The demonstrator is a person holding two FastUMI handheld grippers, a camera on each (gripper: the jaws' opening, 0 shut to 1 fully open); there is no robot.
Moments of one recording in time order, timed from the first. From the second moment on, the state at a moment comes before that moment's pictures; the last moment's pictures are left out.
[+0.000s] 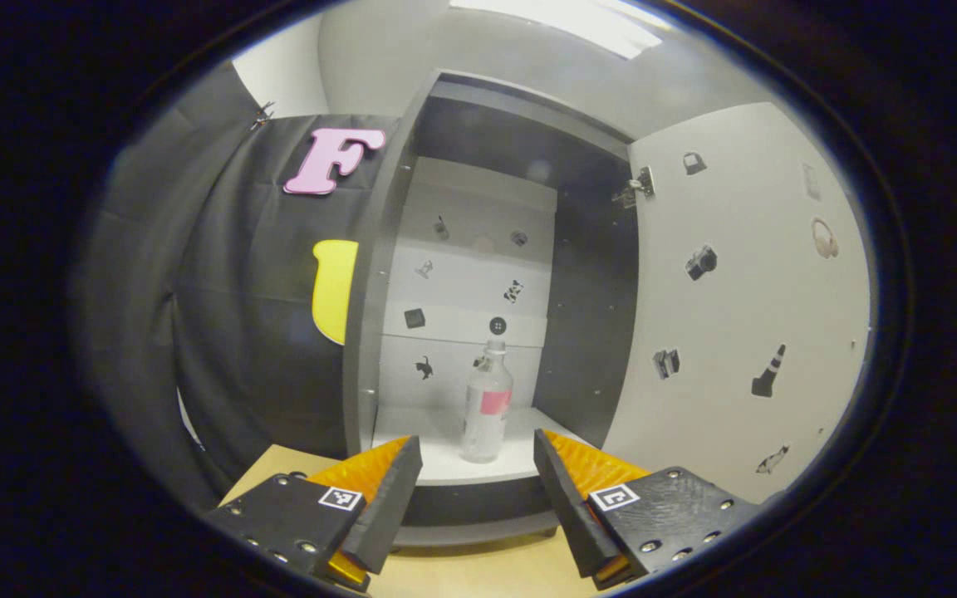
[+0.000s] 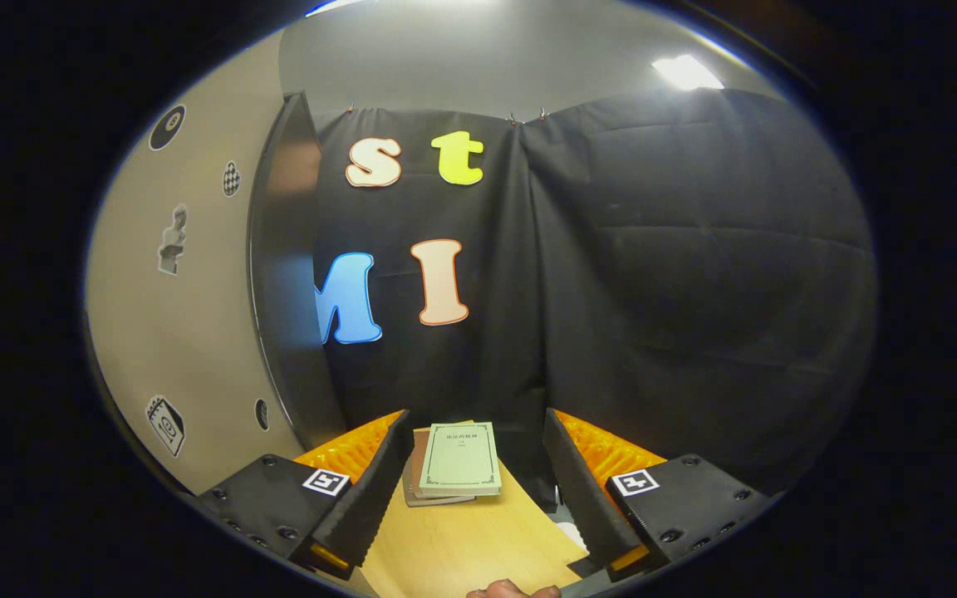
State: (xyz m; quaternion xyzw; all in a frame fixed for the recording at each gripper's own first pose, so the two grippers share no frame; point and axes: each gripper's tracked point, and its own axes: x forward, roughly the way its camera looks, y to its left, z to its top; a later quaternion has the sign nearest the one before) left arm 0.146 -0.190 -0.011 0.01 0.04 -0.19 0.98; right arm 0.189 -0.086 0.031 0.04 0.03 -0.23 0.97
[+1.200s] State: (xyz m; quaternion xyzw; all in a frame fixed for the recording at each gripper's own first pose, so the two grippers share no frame) left arm 0.326 -0.272 -0.078 0.02 0.08 -0.20 0.98; right arm 0.249 -0.163 -0.003 0.05 0.06 -0.24 0.97
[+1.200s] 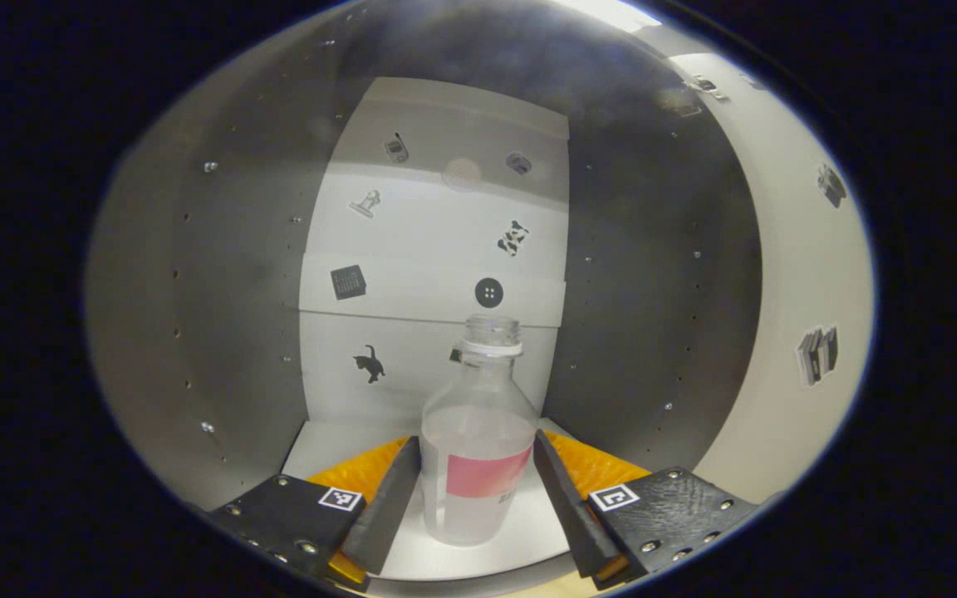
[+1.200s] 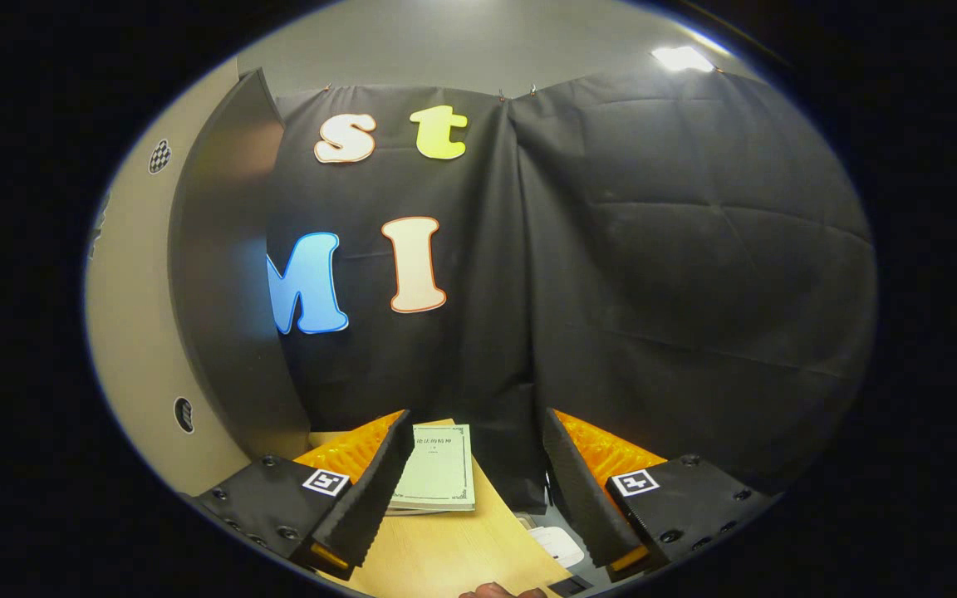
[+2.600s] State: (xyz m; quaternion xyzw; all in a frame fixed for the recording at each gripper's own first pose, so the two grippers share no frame) left arm 0.057 0.008 -0.174 0.07 0.05 -0.03 1.00; right arm 0.233 -0.122 0.053 0.08 -0.02 -0.22 0.97
